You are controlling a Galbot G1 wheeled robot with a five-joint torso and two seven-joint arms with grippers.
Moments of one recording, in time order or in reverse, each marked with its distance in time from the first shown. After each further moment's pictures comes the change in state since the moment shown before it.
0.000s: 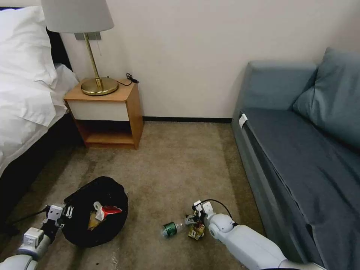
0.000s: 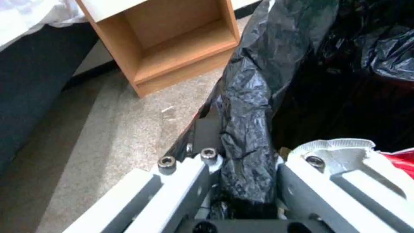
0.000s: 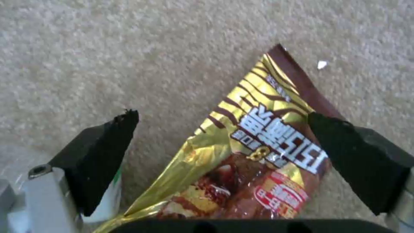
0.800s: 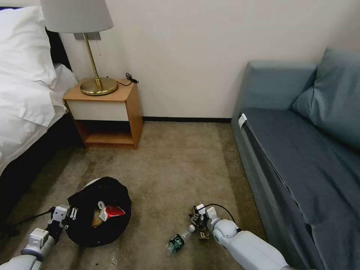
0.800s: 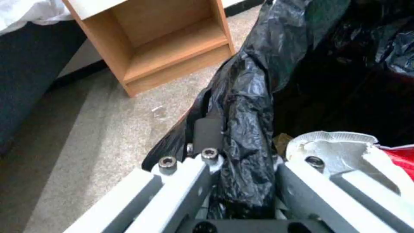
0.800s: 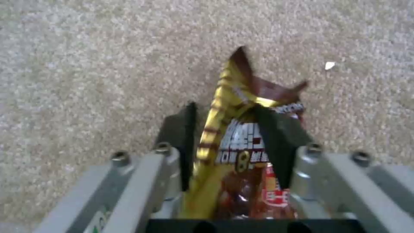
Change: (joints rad) left arm -0.015 -0.009 0.018 0.012 0.019 -0.006 0.011; right arm -0.023 0.022 0.043 -0.072 -0.052 0.104 -0.086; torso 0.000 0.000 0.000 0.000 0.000
